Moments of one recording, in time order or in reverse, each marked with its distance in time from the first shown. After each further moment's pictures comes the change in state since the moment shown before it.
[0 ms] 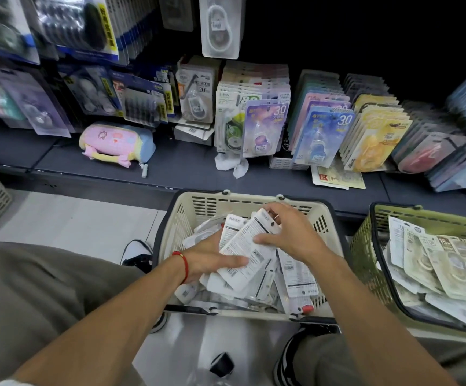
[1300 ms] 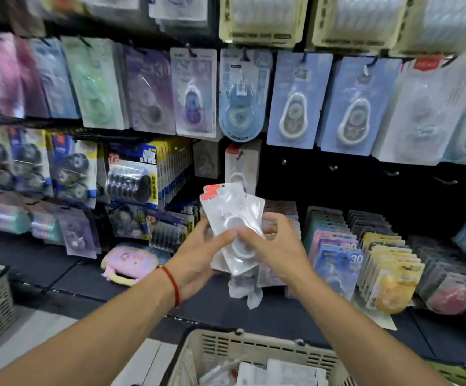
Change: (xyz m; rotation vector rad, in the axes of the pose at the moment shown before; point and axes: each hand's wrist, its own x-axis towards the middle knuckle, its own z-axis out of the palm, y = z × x) left_hand -0.025 0.237 -0.085 -0.430 0.268 0.622; right_hand 0.106 -0.182 -0.112 0.535 0.315 -0.163
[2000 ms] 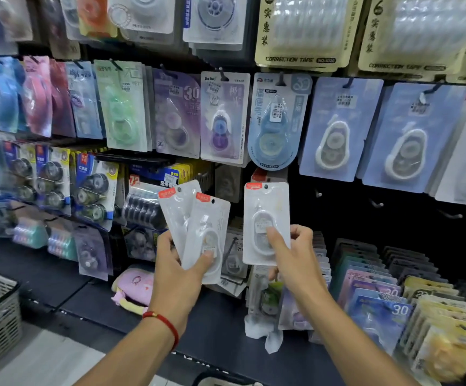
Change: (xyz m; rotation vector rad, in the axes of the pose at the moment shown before) left_hand 0.014 0.010 -0.052 0.291 0.571 0.459; right_hand 0.061 -0.010 0.029 0.156 0.018 -0.064
